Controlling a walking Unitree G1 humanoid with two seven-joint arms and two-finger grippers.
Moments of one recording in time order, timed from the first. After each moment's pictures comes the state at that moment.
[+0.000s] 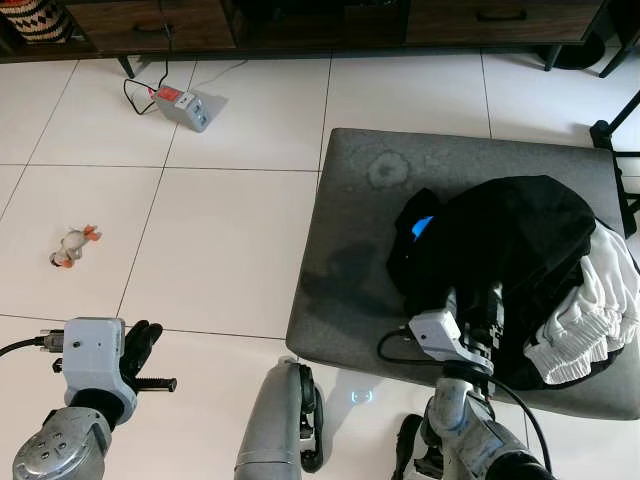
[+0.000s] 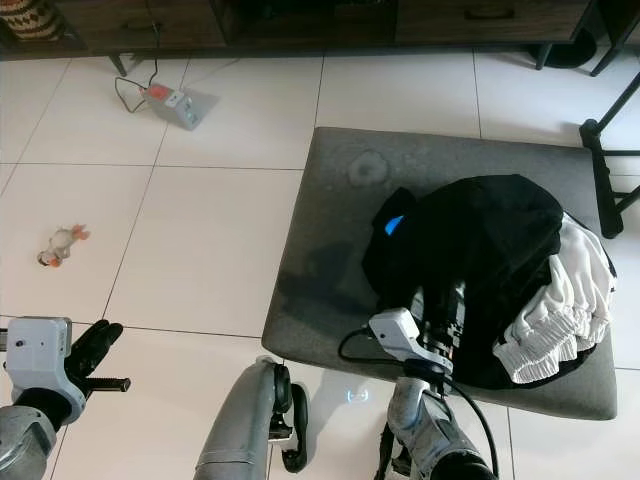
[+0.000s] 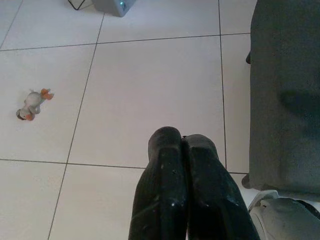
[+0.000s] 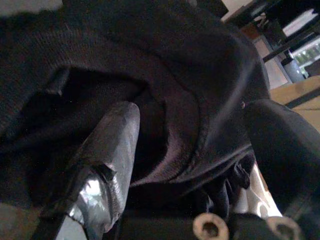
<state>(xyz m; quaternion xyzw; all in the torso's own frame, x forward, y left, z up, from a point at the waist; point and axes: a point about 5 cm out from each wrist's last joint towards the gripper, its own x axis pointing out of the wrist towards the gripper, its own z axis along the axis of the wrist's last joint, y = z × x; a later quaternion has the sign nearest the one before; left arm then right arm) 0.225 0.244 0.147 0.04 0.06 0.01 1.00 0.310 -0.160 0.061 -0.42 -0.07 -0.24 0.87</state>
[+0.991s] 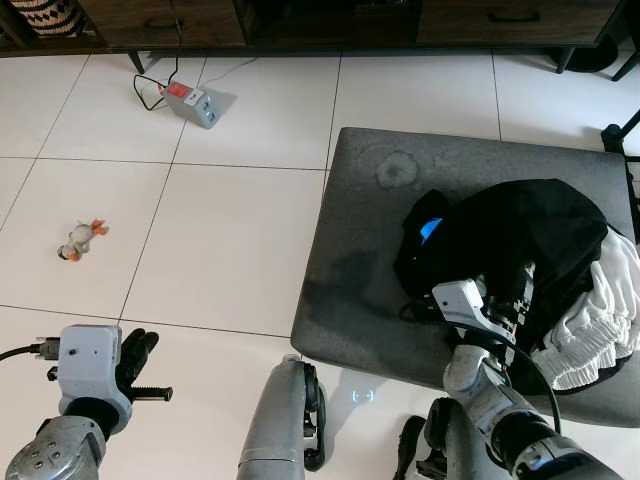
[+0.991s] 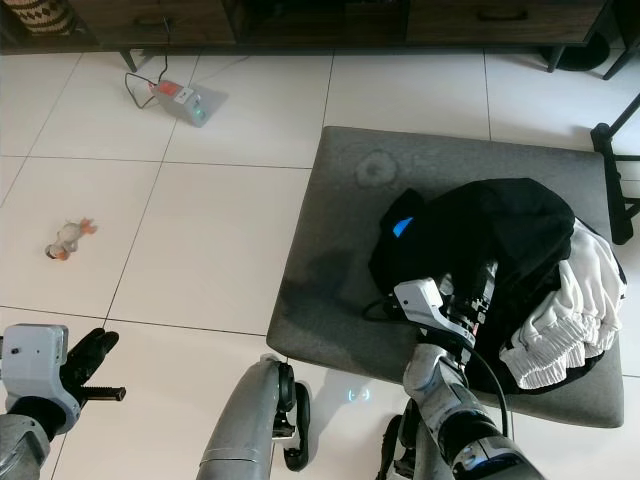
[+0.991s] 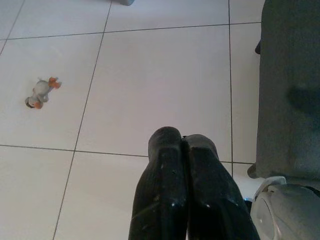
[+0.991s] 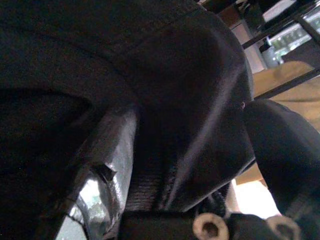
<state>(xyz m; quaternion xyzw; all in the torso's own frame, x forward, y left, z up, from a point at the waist) 0.217 0.247 0.143 0.05 0.08 0.01 1.00 0.336 -0.184 0.085 -0.43 -0.04 -0.30 0.85</state>
